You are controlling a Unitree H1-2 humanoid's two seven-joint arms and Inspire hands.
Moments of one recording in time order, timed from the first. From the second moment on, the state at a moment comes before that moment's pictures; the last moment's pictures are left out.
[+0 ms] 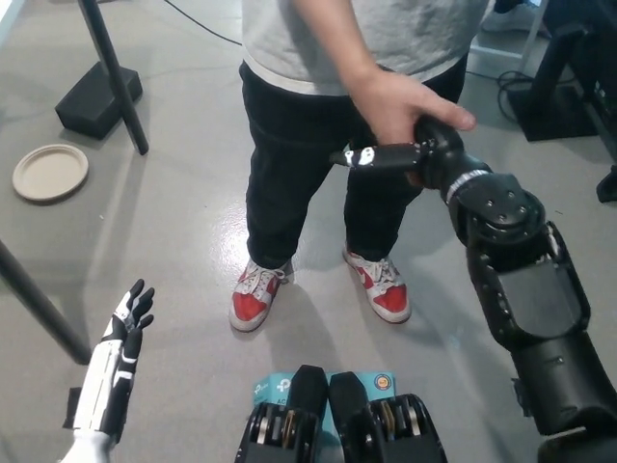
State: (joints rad) left_arm 0.05 0.12 0.06 -0.06 0.12 -0.20 -0.03; right_arm -0.83 -0.04 0.08 0.46 -0.04 0.31 0.10
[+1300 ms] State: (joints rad) left_arm 0.02 0.13 0.06 -0.06 0.13 -0.19 -0.03; right_arm -0.73 0.00 0.16 -0.01 -0.21 0.32 0.00
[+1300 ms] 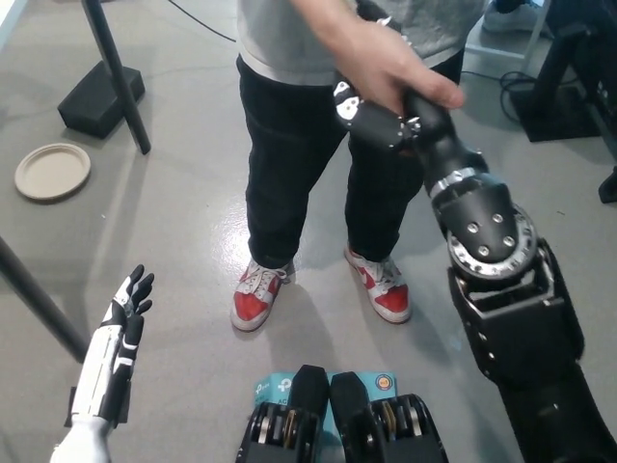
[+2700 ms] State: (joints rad) left_arm -0.05 0.15 0.04 -0.05 0.14 -0.17 -0.03; right_arm -0.91 -0.03 0.16 0.61 -0.21 0.29 0.03
